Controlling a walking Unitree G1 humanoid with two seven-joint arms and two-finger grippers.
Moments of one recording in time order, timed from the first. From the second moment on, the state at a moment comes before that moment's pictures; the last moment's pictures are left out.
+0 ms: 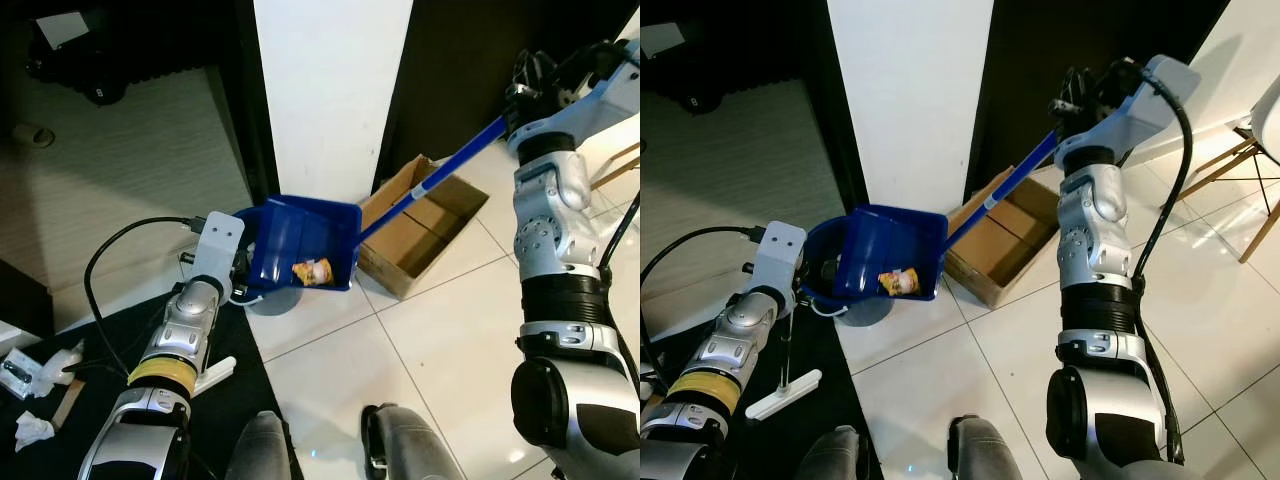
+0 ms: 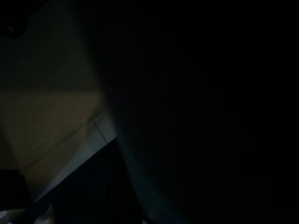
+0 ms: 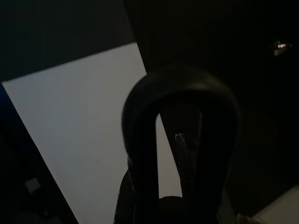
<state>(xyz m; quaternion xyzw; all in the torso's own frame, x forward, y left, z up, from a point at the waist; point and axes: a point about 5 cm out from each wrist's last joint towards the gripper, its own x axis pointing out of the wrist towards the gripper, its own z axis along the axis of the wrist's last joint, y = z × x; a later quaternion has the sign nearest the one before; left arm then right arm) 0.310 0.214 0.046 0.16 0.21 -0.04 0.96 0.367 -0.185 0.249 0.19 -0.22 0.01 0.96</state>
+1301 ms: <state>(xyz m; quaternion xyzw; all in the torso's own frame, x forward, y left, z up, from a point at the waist) 0.305 0.214 0.046 0.15 0.19 -0.01 0.97 0.370 -0.021 0.254 -0.03 -0.33 0.03 0.94</state>
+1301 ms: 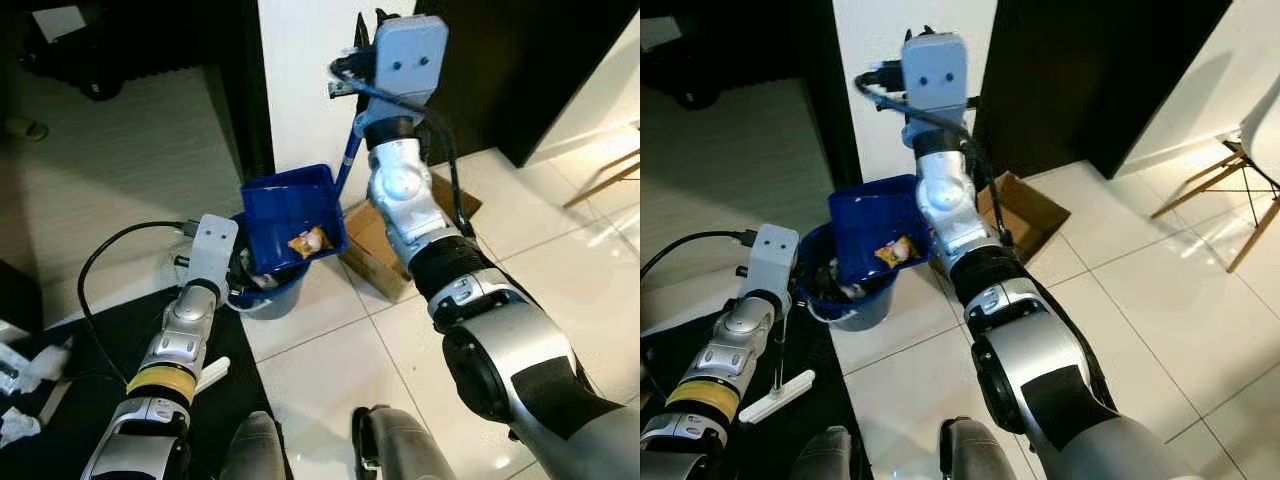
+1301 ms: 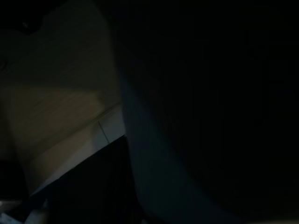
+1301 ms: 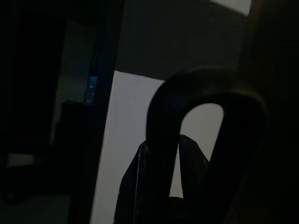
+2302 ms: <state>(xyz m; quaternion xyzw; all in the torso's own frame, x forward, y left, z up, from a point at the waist) 0.306 0.215 0.049 0.15 0.18 0.00 0.97 0.348 0.010 0.249 -0.10 -0.43 0.01 0.90</state>
